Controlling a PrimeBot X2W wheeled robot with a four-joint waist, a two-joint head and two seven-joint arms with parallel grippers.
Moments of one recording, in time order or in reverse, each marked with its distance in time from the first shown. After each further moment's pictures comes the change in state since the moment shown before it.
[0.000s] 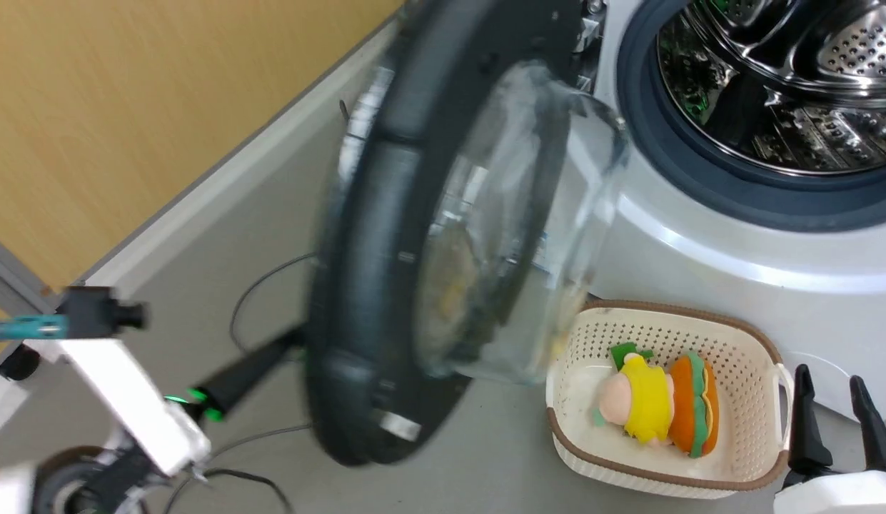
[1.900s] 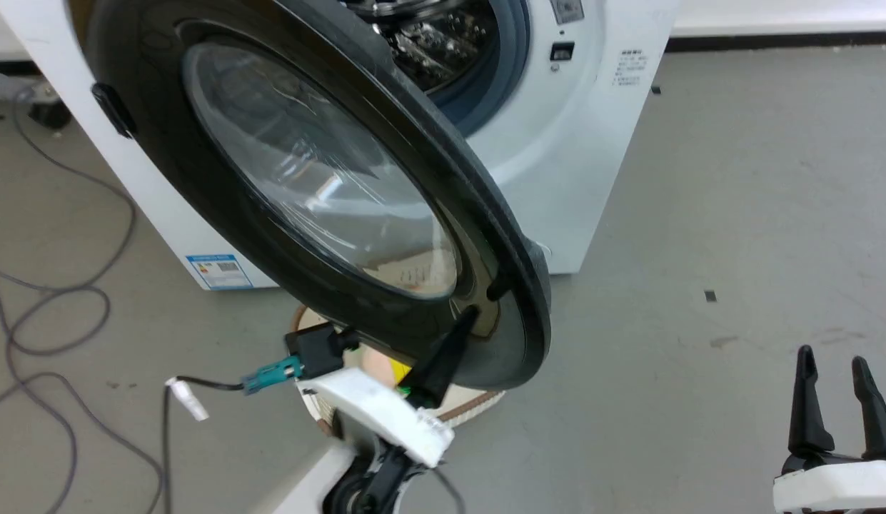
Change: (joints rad) left arm -0.274 -0.038 -0.870 0.437 -0.027 -0.008 -1.072; right arm -0.011 0.003 0.004 -0.038 0.036 0.000 -0.009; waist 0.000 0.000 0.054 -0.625
